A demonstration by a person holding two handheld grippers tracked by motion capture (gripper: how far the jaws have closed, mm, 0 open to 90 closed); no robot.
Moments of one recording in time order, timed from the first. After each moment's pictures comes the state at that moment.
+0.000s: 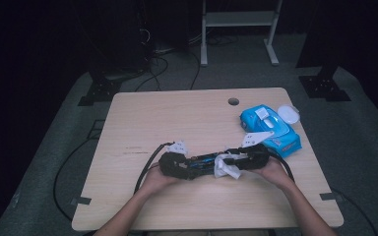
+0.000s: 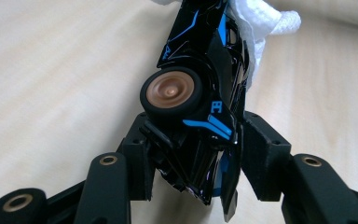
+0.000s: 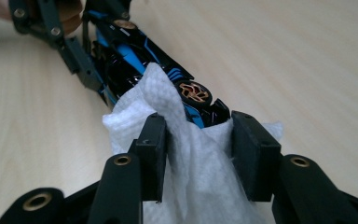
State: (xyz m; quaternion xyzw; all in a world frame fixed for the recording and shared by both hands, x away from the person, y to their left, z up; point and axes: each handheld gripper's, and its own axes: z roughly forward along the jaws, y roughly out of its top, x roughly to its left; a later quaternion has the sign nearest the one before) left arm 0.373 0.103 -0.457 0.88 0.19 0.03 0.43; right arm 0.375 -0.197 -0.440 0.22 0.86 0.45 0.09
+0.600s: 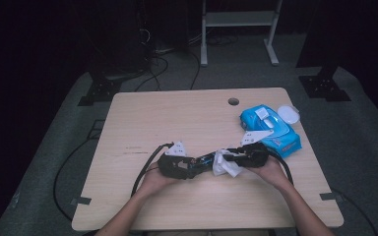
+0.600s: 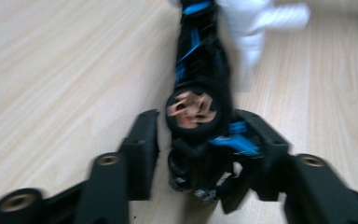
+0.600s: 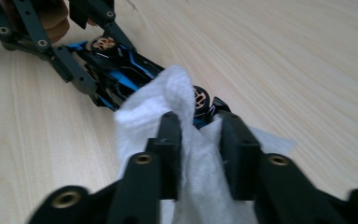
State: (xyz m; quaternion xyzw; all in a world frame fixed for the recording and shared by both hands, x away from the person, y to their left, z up) left arm 0.365 0.108 -0.455 0.88 0.18 0.06 0.43; right arm 0.371 -0.195 -0.434 0.25 0.85 0.45 0.09
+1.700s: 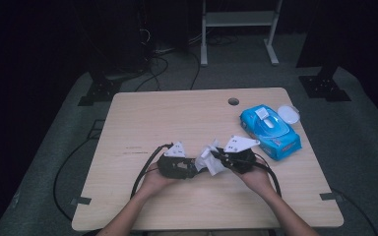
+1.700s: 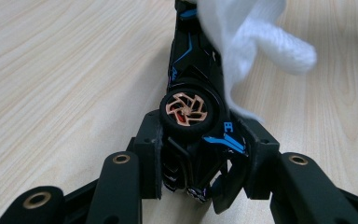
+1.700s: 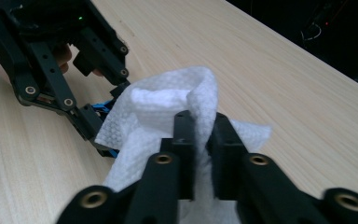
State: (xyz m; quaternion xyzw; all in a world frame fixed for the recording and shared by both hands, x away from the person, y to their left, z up) left arm 0.362 0.107 -0.456 0.88 0.18 0.06 0.44; right arm 0.336 -0.138 -0.412 0.23 0.84 0.45 0.21
